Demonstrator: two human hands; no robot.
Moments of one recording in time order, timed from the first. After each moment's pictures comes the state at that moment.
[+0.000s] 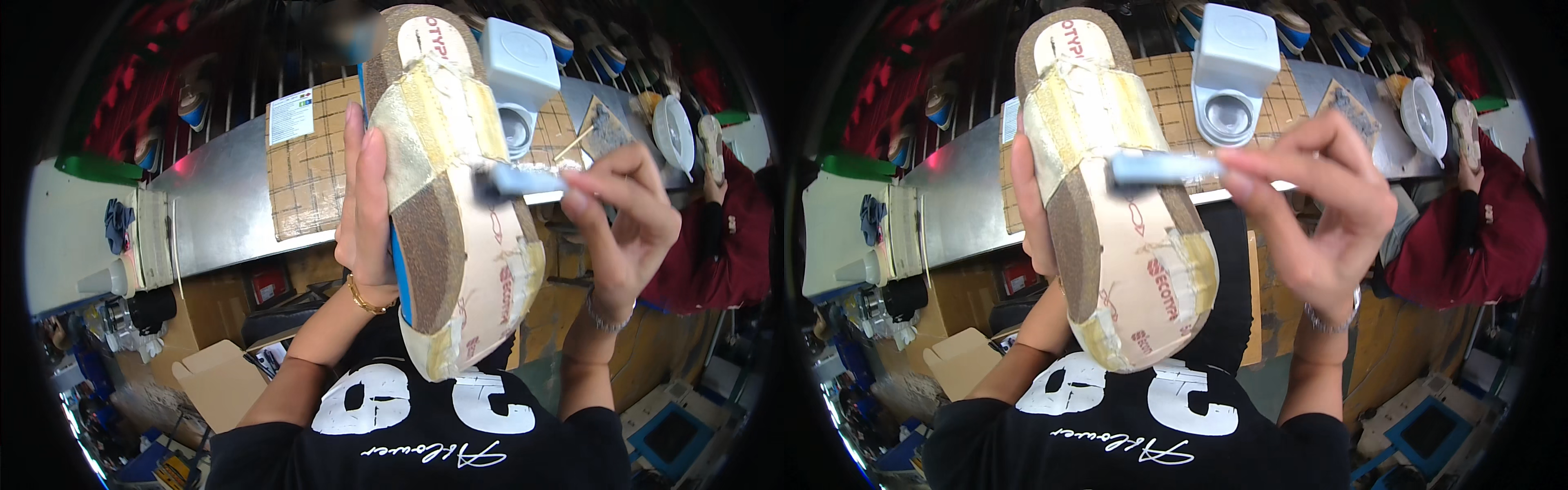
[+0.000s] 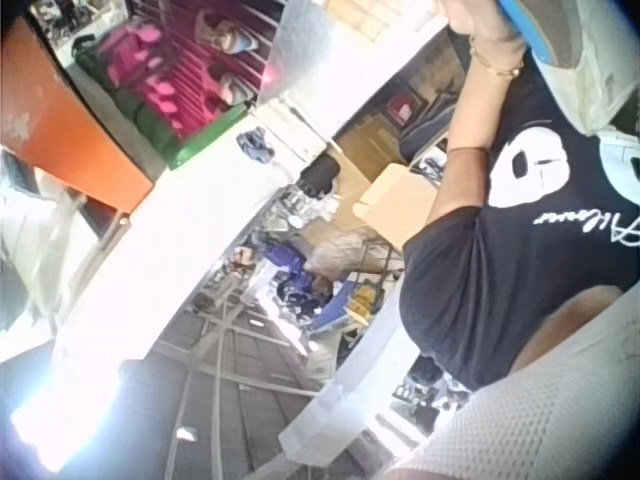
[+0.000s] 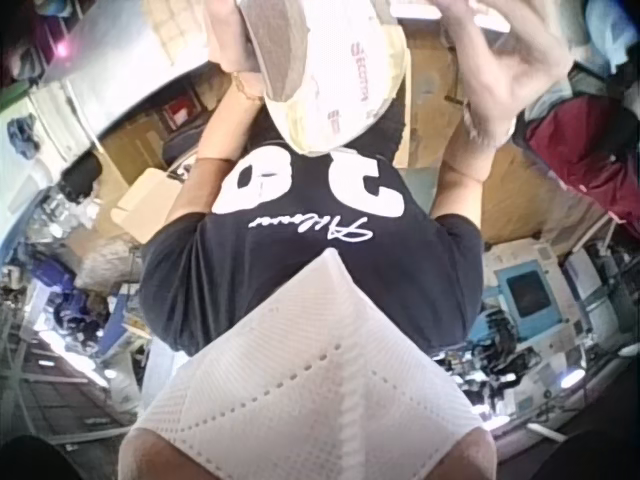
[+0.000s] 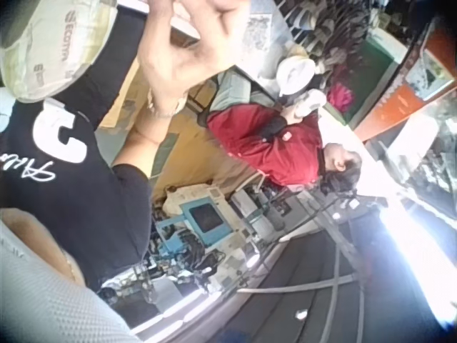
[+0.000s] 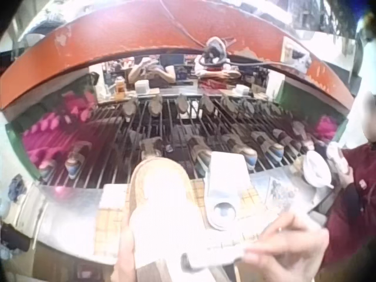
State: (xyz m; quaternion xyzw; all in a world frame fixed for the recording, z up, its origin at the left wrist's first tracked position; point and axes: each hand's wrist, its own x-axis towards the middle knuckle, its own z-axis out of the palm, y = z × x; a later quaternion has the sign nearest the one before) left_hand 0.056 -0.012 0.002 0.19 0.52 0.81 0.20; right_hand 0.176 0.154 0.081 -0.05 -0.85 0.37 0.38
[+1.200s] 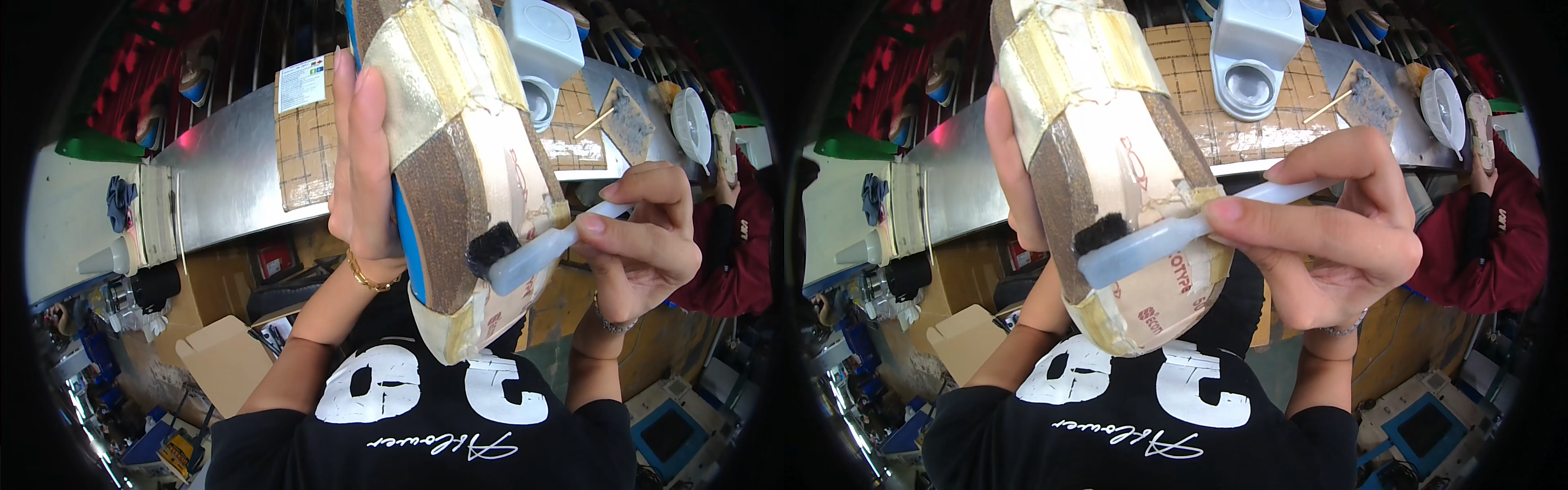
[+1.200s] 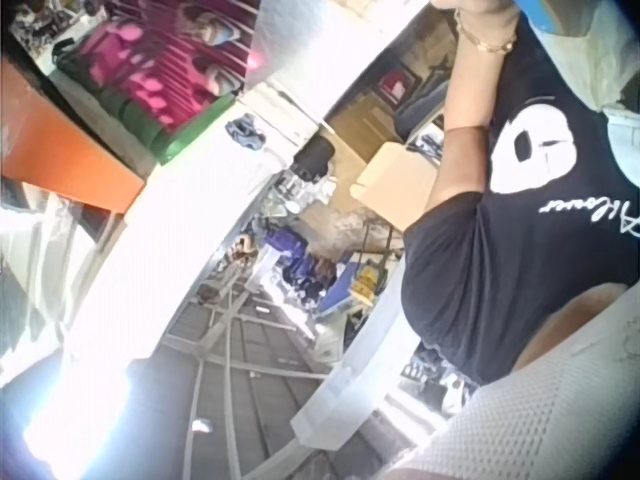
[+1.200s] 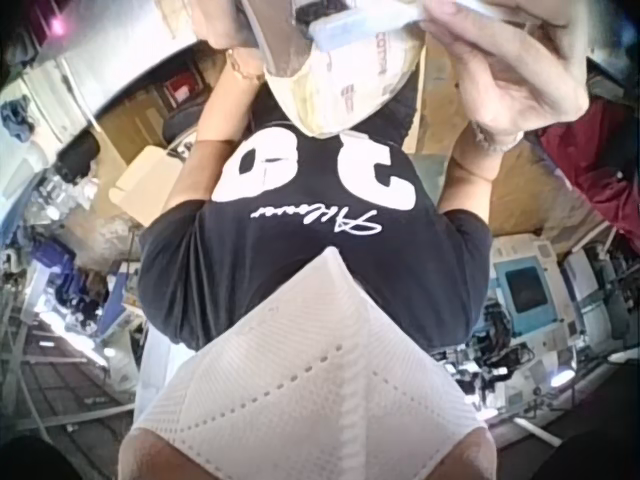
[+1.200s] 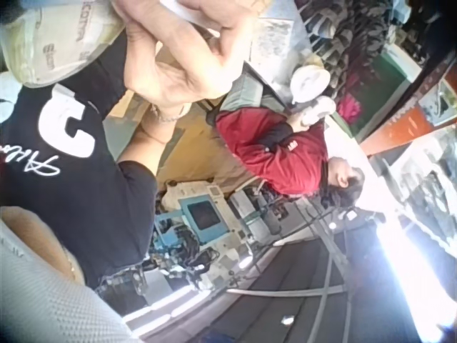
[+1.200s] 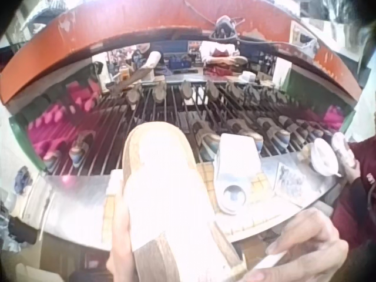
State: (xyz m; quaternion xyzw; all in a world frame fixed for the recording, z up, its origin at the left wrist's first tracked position) left_hand 0.040 -0.017 -0.014 0.41 0.69 0.57 -0.17; right_hand 0.192 0.131 0.075 0.00 -0.85 0.37 0.37
